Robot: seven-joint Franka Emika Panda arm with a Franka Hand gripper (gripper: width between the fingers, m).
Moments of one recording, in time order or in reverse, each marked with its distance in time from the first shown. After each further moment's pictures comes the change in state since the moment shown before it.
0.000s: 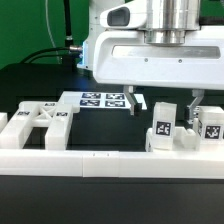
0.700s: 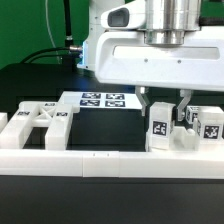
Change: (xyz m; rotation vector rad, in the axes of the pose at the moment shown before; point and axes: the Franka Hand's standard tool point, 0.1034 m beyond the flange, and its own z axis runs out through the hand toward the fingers) arm 0.001 -0.004 0.001 0.009 0.016 0.299
